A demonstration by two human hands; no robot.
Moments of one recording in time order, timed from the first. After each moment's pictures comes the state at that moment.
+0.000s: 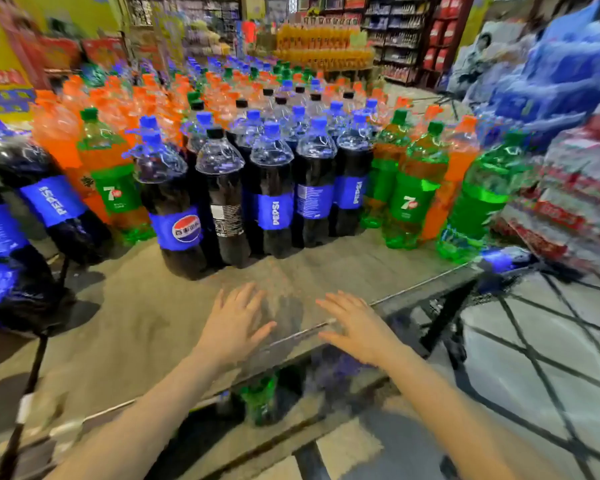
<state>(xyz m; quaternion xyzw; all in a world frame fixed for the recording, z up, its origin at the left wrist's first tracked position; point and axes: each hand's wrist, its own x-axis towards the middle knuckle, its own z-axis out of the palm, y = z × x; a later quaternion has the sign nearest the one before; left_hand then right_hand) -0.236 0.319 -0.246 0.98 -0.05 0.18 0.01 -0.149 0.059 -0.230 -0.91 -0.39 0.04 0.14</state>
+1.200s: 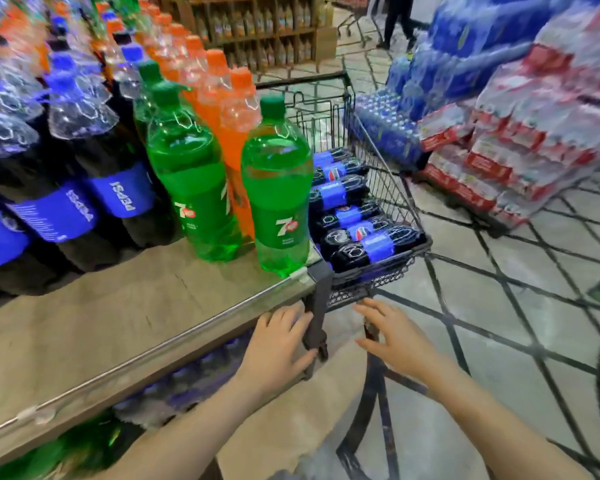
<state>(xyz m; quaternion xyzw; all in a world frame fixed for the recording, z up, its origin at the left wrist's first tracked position) 0.012 -0.124 -0.313 0.98 -0.16 0.12 0.08 0.081 -0.378 -0.288 -0.95 -0.26 0.10 0.17</state>
